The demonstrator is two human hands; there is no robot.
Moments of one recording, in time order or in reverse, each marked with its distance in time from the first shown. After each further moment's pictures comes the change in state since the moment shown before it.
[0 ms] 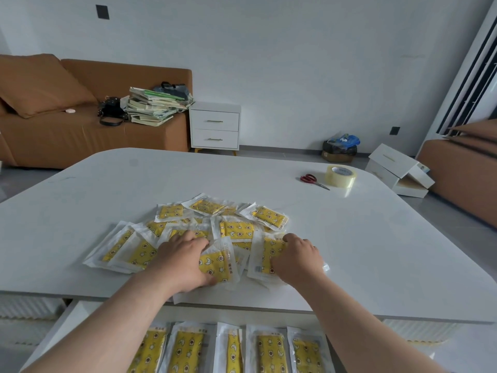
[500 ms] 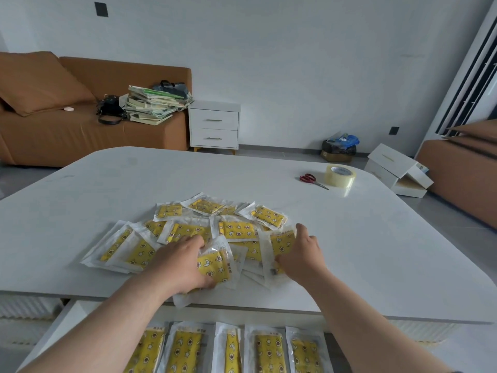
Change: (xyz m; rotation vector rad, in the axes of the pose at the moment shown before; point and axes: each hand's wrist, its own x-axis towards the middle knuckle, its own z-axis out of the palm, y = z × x) left_hand -0.006 0.002 -0.001 -0.117 0.028 -0.050; right_hand 0.008 0.009 -0.006 0.219 -0.008 0.035
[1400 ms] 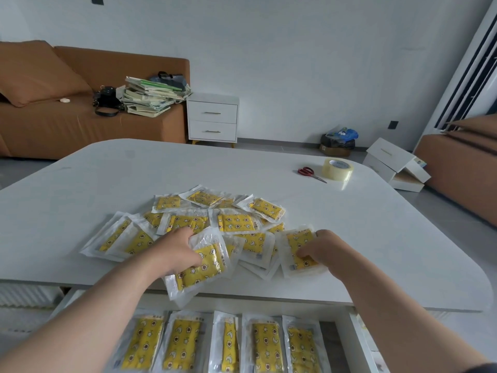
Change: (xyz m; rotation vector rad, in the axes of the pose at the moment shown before) left_hand 0.005 -0.008 -0.007 -0.345 -0.162 -0.204; right_hand 0.013 0.028 -0.039 0.188 -0.168 0.269
